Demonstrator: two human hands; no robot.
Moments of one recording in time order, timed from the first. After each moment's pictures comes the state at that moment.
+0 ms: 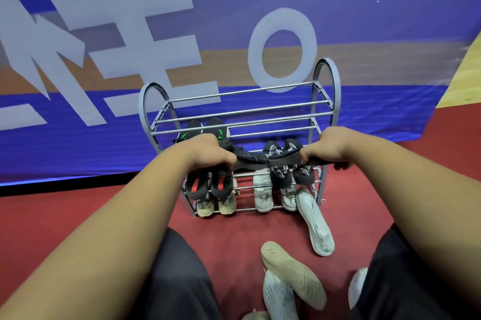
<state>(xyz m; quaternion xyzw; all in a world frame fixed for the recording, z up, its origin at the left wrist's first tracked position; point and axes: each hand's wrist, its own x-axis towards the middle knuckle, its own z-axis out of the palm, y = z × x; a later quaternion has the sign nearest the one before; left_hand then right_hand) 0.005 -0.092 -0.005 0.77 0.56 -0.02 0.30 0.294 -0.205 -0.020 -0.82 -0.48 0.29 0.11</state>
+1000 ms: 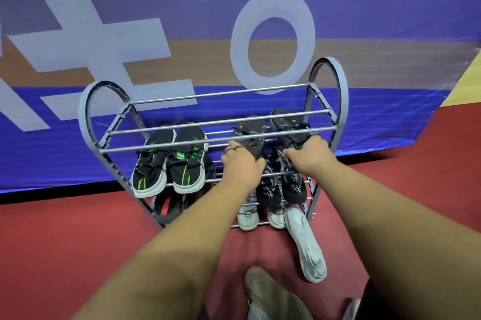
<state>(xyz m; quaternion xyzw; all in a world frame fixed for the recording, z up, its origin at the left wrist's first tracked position) 0.162 -0.018 -0.136 0.75 0.60 0.10 0.26 0.329 -0.075 -0.125 -0.88 -0.35 0.22 0.25</state>
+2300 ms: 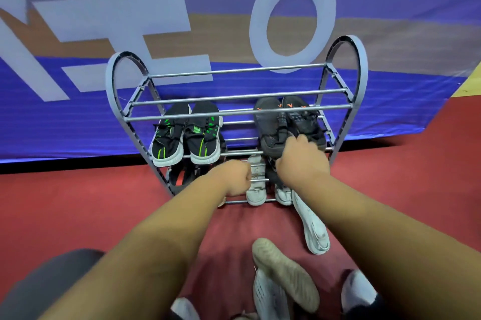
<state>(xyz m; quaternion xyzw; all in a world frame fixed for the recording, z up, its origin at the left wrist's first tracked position) 0.065 -0.031 -0.176 0.87 0.43 -0.11 0.19 0.221 -0.127 -0.122 -0.86 -0.51 0.07 0.03</state>
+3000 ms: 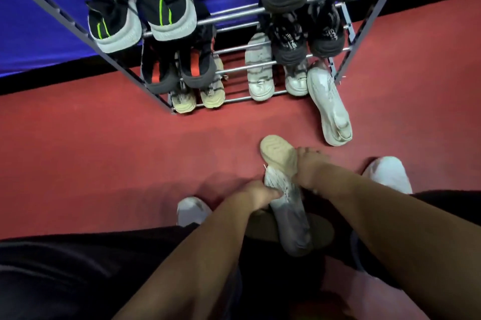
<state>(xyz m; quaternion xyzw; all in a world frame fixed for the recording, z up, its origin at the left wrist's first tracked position) 0.014 -0.218 -0.433 0.54 0.61 -0.25 0.52 0.195 -0.243 -0.427 -0.78 -0.48 0.37 -0.15</state>
